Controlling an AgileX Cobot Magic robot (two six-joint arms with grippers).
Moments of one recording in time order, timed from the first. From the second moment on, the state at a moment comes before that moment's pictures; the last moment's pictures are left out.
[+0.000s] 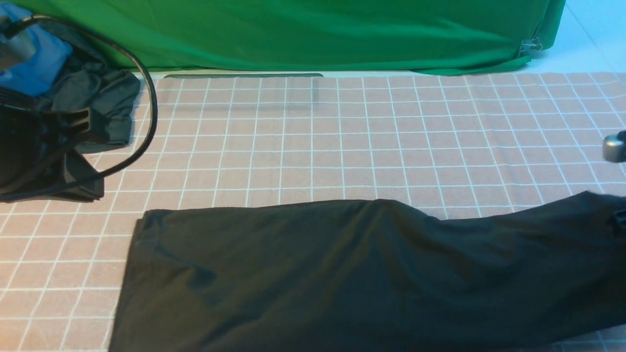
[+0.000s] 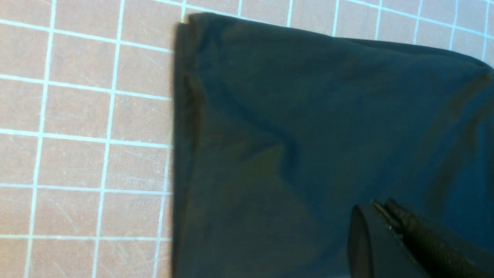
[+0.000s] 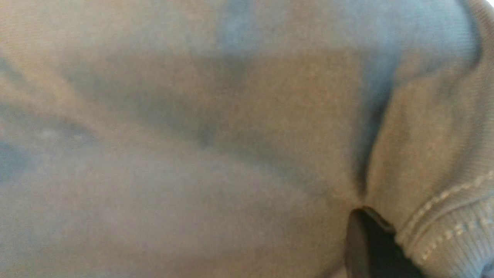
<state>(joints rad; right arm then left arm) -0.11 1.54 -1.00 -0.14 0.99 -0.04 0.04 1.18 -1.14 -0.24 1.18 -0.09</state>
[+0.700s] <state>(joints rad) 0.13 1.44 -1.39 0.04 1.22 0.04 0.04 1.18 -1.14 -0.25 1.17 -0.08</state>
